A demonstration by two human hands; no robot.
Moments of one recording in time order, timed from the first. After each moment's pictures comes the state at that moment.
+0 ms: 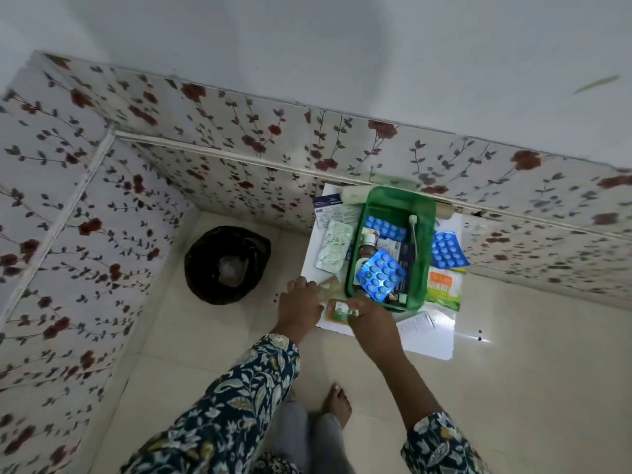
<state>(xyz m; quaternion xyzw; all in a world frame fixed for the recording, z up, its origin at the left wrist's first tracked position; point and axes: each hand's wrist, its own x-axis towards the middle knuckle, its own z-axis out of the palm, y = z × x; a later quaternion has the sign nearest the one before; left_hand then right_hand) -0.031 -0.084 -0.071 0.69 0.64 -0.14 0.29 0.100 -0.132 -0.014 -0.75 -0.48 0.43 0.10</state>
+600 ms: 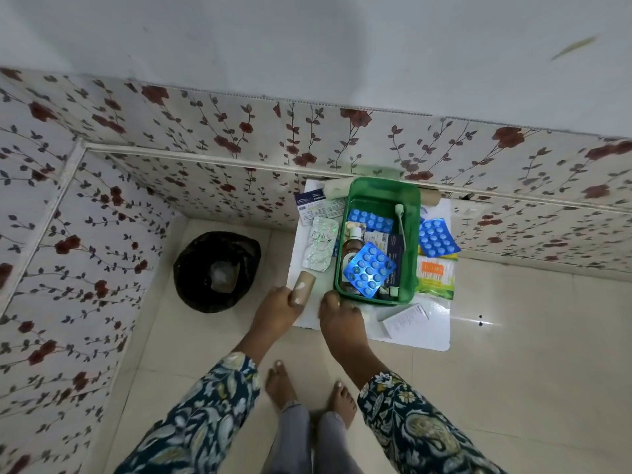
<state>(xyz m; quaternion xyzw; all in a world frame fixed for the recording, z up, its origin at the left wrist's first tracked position) -0.051 -0.085 -0.072 0.59 0.69 -0.02 0.42 0.073 -0.136 -0.067 -0.66 -0.71 0.11 -0.22</state>
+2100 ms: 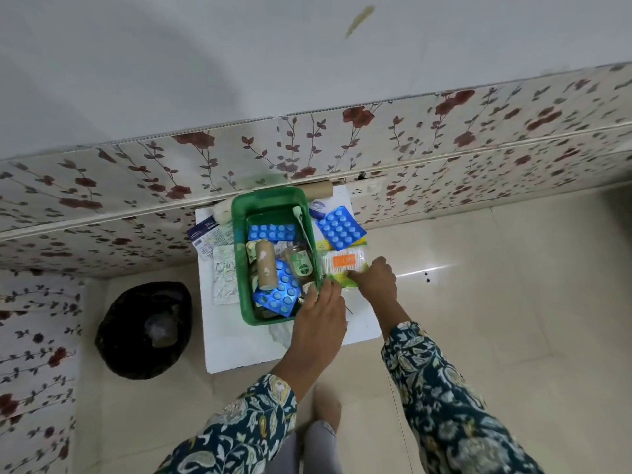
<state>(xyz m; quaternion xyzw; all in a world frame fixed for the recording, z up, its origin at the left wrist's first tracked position) 0.139 -0.121 -0.049 0.94 0.33 -0.13 0.01 0.278 -0.104 -0.089 -0.89 -0.17 0.39 0.14</state>
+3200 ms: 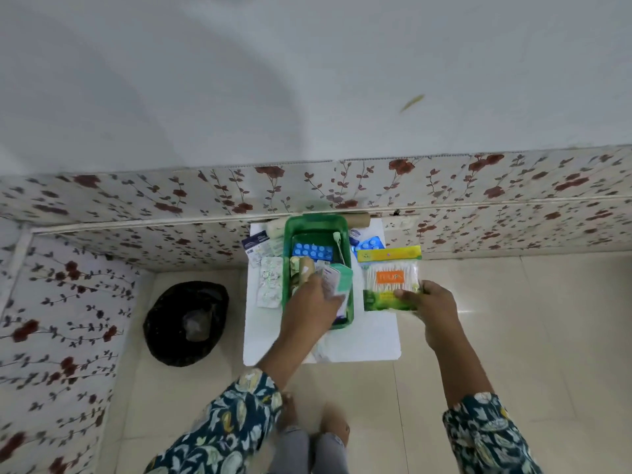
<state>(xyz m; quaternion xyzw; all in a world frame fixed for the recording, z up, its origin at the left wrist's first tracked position) 0.109 -0.074 0.043 0.67 0.62 0.01 0.40 0.290 -0.142 0.026 -0.76 -0.09 0.48 0.43</state>
